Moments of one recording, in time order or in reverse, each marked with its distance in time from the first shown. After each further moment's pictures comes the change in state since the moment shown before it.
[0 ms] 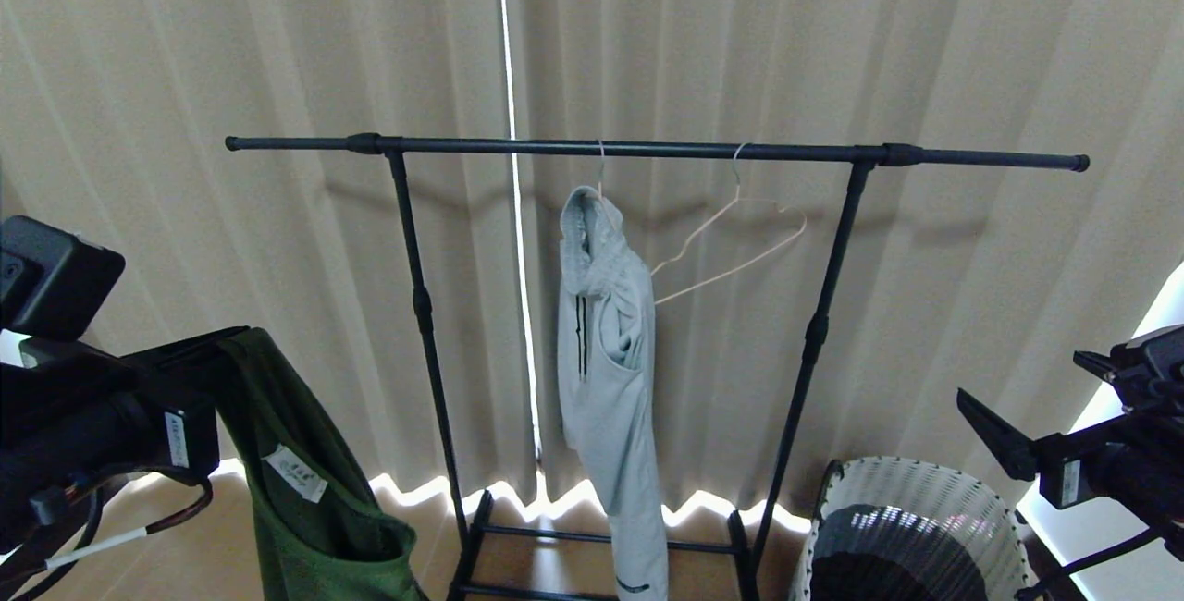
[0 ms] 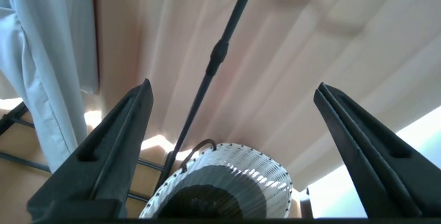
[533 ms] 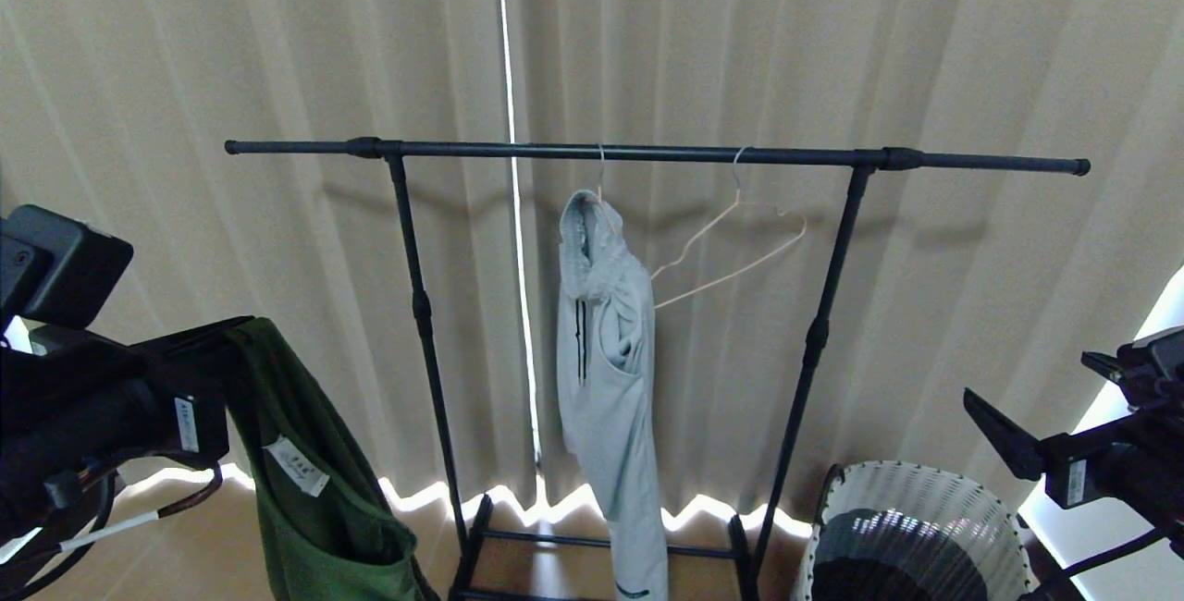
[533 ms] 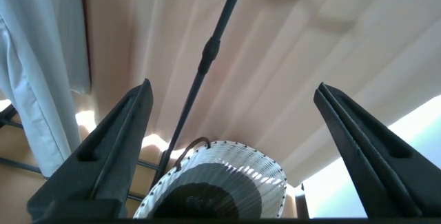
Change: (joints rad) left arm 0.006 0.031 -0.014 -0.025 0.000 -0.004; right arm -0.013 -0.001 0.001 0.000 0.000 -0.001
